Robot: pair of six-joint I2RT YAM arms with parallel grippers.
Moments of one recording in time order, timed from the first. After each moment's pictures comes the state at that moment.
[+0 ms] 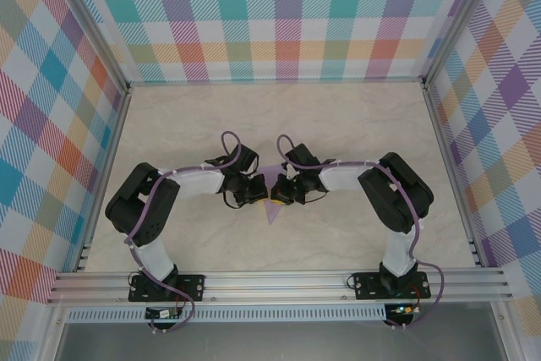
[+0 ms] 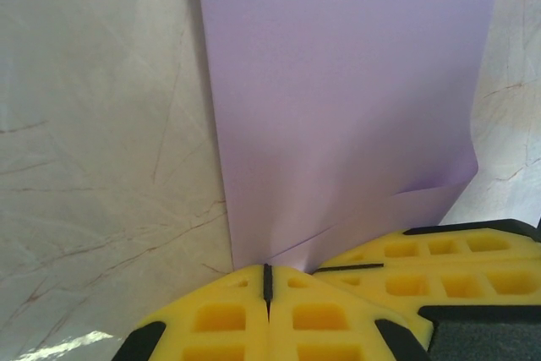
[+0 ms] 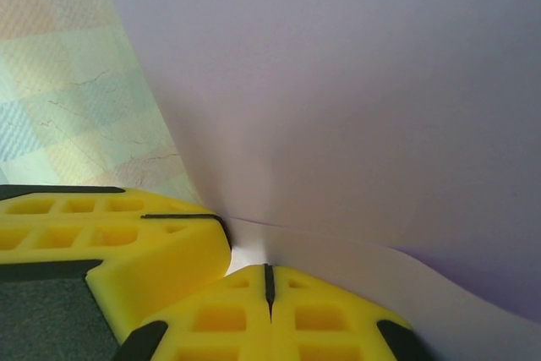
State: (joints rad) left arm -0.61 1.75 0.92 -0.30 0.36 -0.85; right arm 0.69 1.87 0.97 -0.15 -0.53 0.90
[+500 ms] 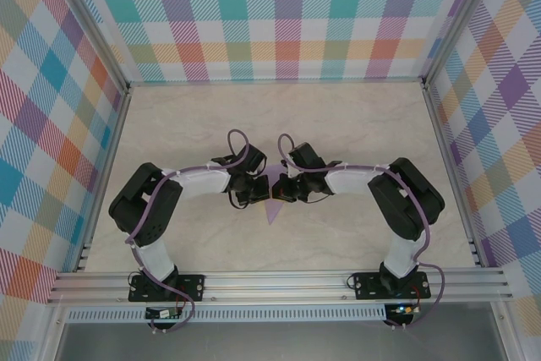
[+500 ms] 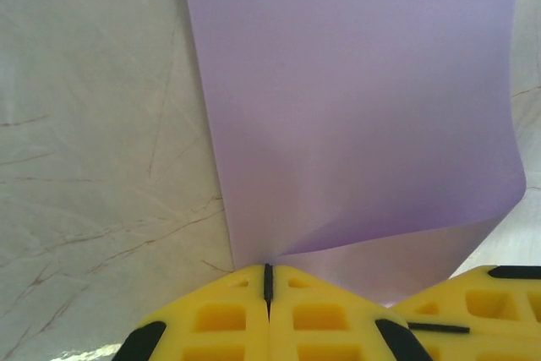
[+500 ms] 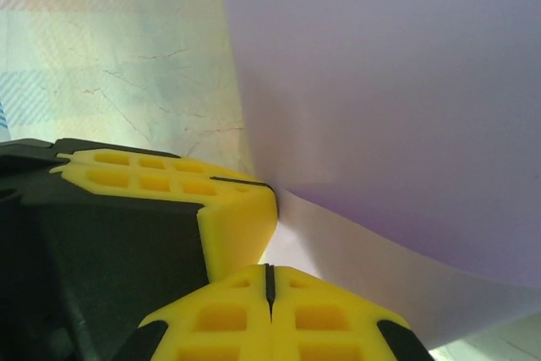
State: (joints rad) left arm -0.66 1.77 0.98 -0.40 0.23 -0.83; right arm 0.69 1.79 0.91 -0.11 -0.53 0.78
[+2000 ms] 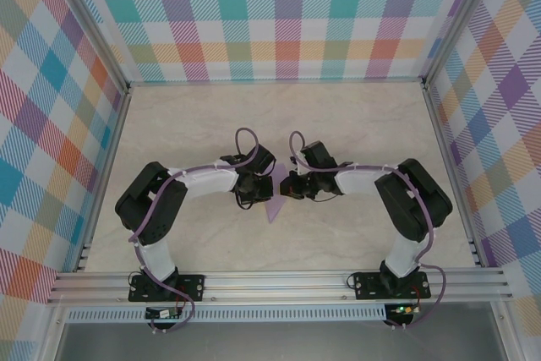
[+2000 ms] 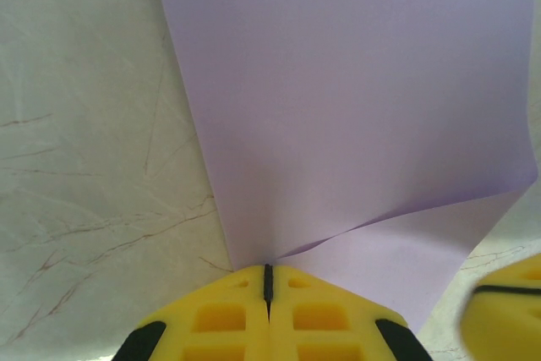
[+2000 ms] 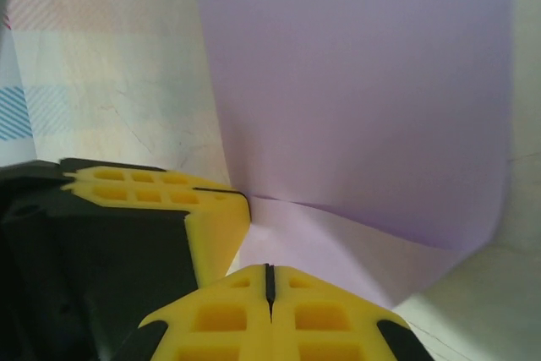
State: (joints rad) left arm -0.71 1.80 1.05 -0.50 0.11 -0.83; right arm 0.61 1.77 0.85 -0.04 -0.59 0.74
